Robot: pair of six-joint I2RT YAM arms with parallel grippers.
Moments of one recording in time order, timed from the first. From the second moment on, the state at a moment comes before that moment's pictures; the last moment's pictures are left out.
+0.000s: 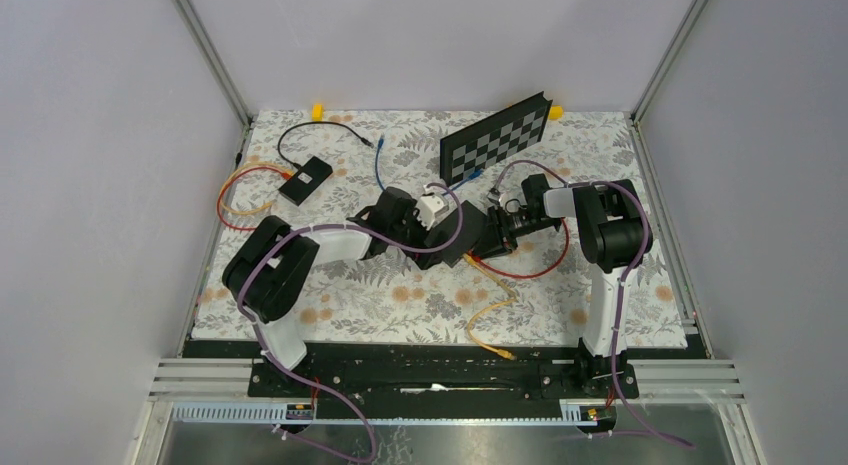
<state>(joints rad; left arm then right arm) -0.60 1.76 0.89 0.11 0.36 0.15 0.20 2.12 1.15 -0.45 -1.11 0.05</state>
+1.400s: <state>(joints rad) -0.67 1.80 0.91 0.13 0.40 0.19 0.21 2.13 1.18 -0.49 -1.08 0.04</state>
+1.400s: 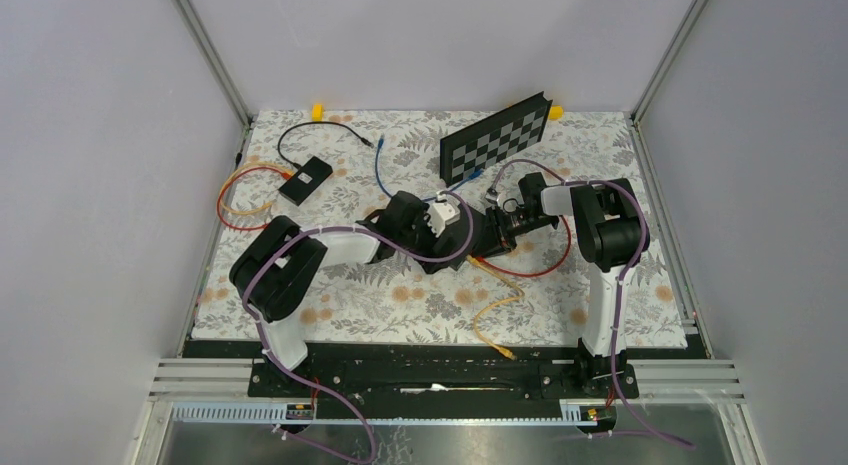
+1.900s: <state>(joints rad) -0.70 1.79 0.89 0.15 0.36 0.23 0.21 2.16 1.21 -0.54 -1.09 0.04</state>
